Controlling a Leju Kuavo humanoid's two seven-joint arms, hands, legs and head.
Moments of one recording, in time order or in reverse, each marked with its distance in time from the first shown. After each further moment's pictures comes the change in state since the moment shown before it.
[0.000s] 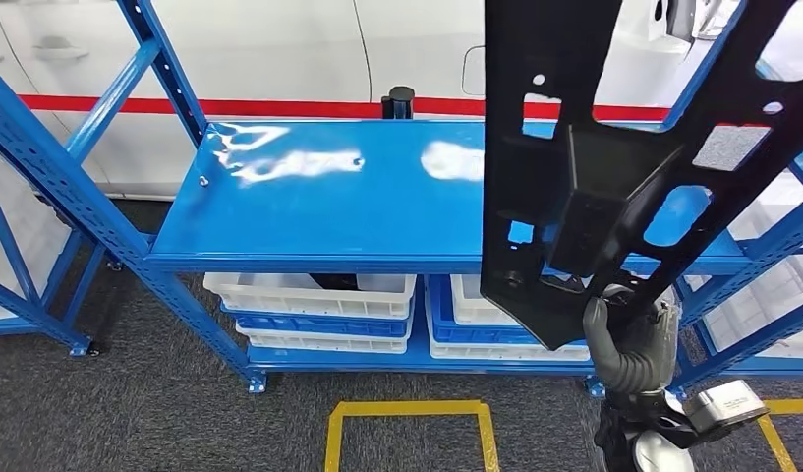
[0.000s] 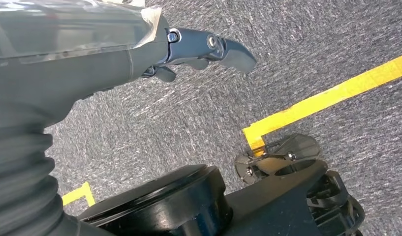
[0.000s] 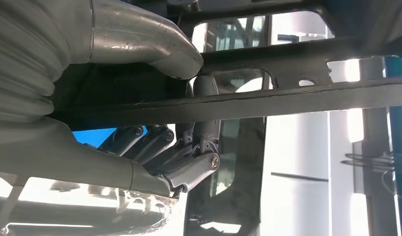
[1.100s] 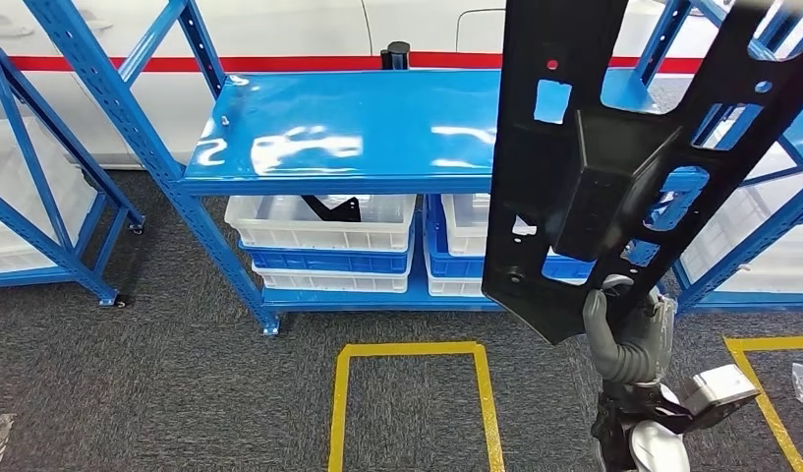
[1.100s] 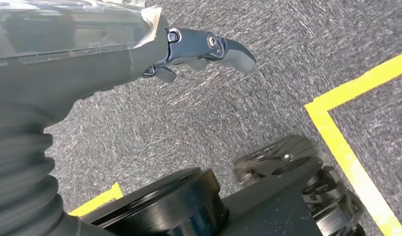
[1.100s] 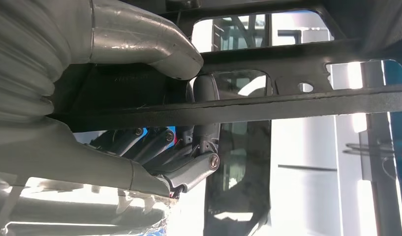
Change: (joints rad) left arm -0.008 0.010 -0.022 0.004 -0.046 -0.002 -0.023; right arm -0.014 -0.019 0.012 0.053 -0.046 -0.043 0.001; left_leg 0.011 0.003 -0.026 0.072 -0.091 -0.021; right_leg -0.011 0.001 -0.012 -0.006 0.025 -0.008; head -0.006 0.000
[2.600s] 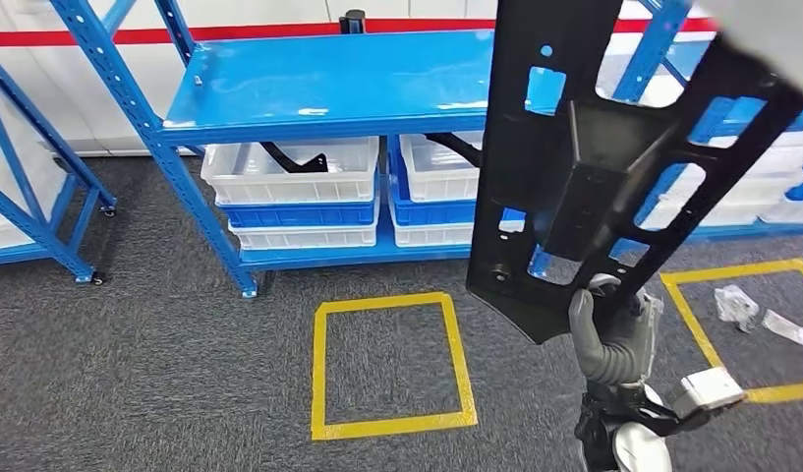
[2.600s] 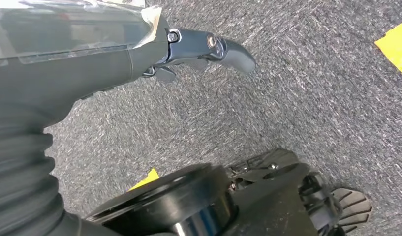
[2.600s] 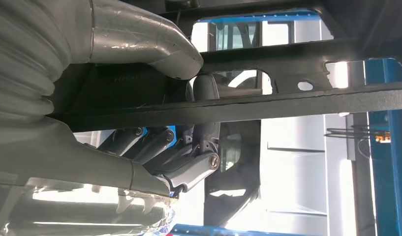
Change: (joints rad) left arm 0.036 -0.019 -0.021 -0.006 0.011 0.044 0.006; right arm -0.014 0.078 0.006 -0.021 0.035 0.014 0.012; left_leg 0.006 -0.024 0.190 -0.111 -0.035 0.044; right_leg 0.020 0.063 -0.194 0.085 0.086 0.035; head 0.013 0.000
